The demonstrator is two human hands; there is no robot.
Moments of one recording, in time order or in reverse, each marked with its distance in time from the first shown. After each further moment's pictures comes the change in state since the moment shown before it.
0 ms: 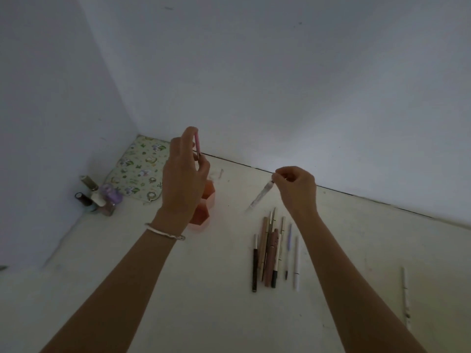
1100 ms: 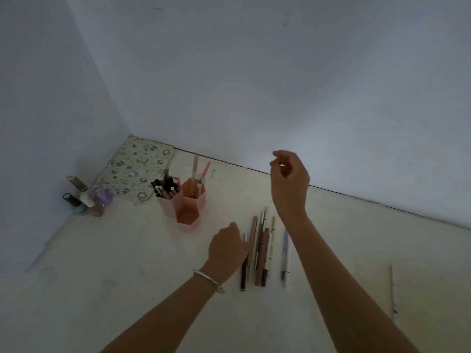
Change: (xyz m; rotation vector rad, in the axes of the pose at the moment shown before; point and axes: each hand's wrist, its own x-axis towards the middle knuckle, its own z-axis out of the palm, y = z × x) left_hand -0.133 0.037 0.074 0.211 -0.862 -0.419; right_hand -0.008 -0.015 -0.001 0.163 0.121 -0.216
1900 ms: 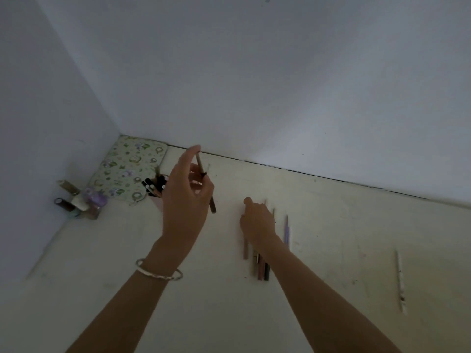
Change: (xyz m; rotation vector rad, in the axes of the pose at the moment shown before) left_hand -0.008 0.004 -0.112 -0.495 0.686 0.404; right_hand -0.055 0.098 0.035 -0.891 -0.606 0.091
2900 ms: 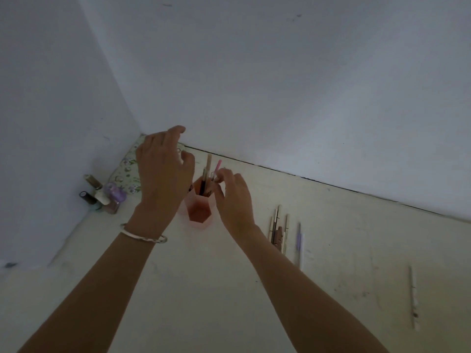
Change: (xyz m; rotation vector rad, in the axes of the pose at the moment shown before) left_hand 0.060 -0.016 -0.050 0.590 0.087 0.078; right_hand 0.002 -0.098 -0.015 0.472 0.539 -0.487
